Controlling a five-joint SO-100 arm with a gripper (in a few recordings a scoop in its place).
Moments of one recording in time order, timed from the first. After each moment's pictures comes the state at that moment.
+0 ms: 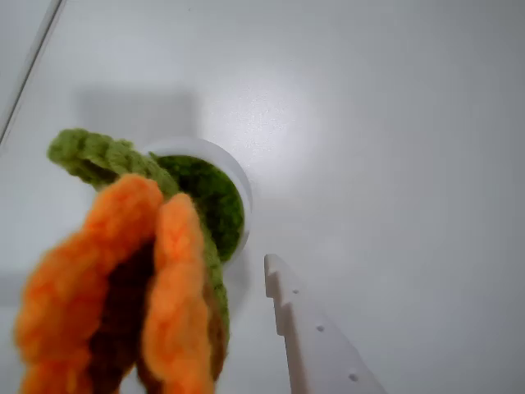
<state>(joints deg) -22.1 88.6 96.2 59.7 -103.2</state>
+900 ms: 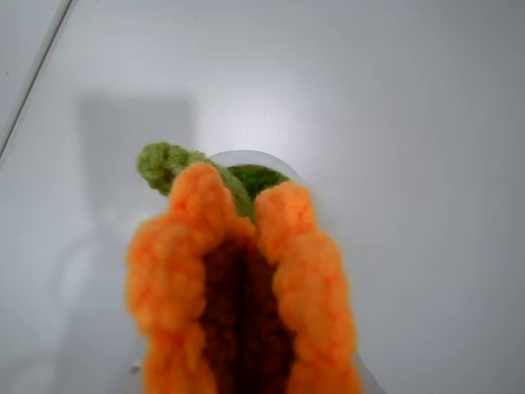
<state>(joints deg) -22.1 90.7 96.2 59.7 -104.6</state>
